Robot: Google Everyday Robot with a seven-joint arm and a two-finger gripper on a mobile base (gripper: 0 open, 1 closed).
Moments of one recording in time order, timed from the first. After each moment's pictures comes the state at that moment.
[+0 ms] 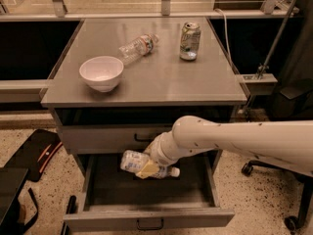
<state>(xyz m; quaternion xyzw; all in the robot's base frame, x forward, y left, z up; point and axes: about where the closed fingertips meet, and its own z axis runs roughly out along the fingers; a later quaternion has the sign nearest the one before) 0.545 0.021 0.600 -0.60 0.74 0.14 0.29</state>
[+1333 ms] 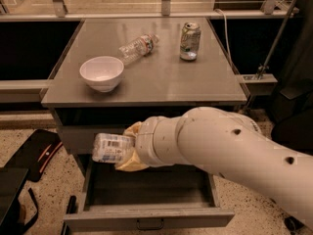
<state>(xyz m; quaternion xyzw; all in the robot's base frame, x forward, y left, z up) 0.453 0.055 0.818 -0.62 0.66 0.05 0.42</state>
